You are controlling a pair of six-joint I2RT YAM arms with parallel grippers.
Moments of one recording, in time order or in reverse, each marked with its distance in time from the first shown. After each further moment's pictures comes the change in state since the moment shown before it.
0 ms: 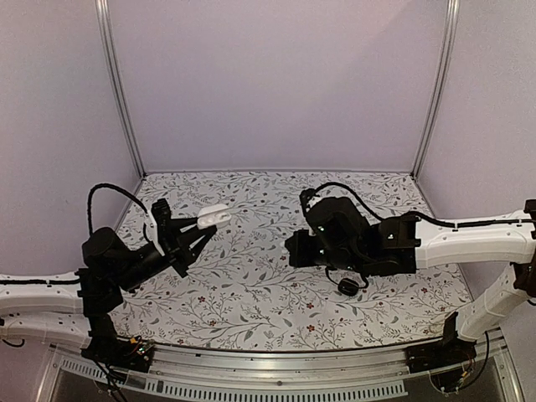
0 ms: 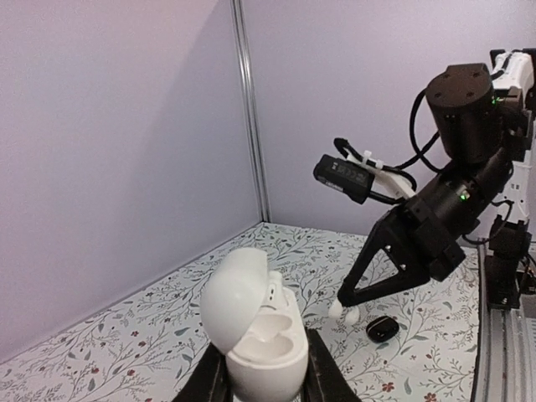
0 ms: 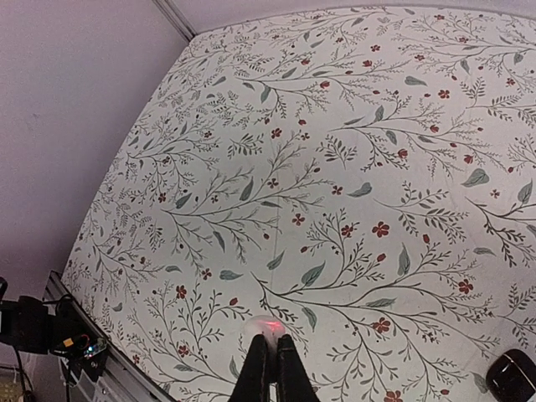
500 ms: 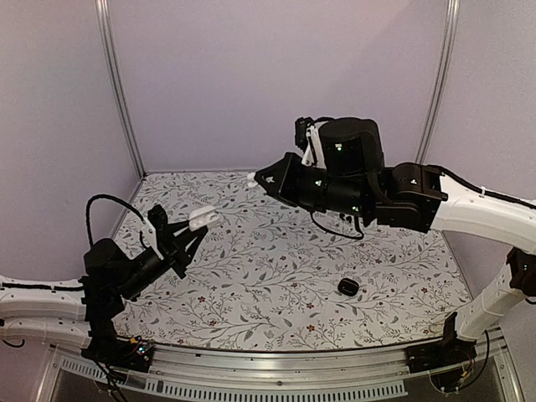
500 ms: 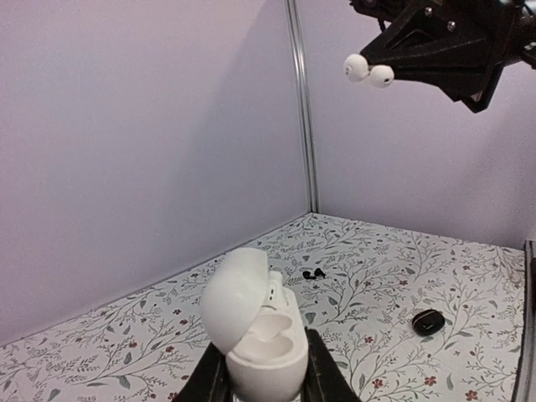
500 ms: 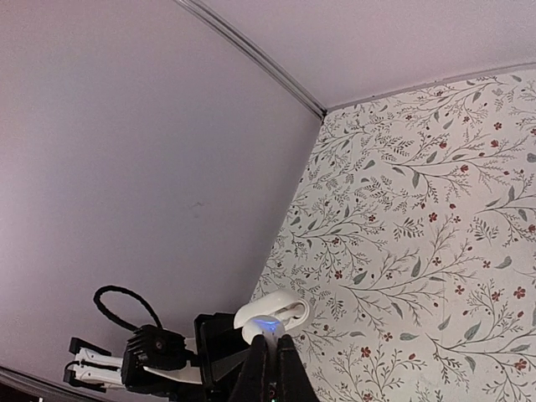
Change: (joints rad) left arm 0.003 -0.012 -0.107 0.090 -0.169 0.011; right arm 0.001 0.034 0.416 -0.021 -0.077 0.132
